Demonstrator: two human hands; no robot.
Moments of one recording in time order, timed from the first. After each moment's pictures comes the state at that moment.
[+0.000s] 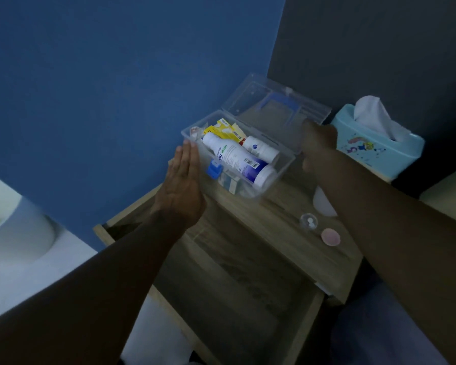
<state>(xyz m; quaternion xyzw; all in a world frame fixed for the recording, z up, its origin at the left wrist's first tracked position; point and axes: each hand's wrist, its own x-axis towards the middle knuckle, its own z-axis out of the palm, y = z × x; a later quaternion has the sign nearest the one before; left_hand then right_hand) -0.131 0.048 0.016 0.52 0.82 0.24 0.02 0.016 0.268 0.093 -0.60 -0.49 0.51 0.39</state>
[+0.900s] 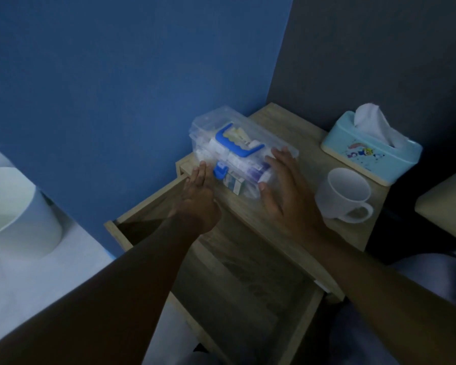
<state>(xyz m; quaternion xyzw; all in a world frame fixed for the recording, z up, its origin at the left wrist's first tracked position) -0.106 0.043 0.031 0.48 0.83 0.20 0.17 0.070 0.160 0.040 -0.25 -0.91 0.14 0.32</state>
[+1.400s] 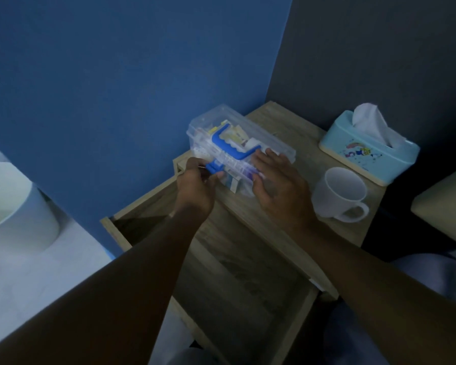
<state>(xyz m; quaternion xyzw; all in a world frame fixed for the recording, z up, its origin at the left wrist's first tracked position) -0.102 0.062 0.035 0.27 0.78 0.53 0.19 0.057 0.163 0.047 -0.22 -0.91 0.04 0.33</state>
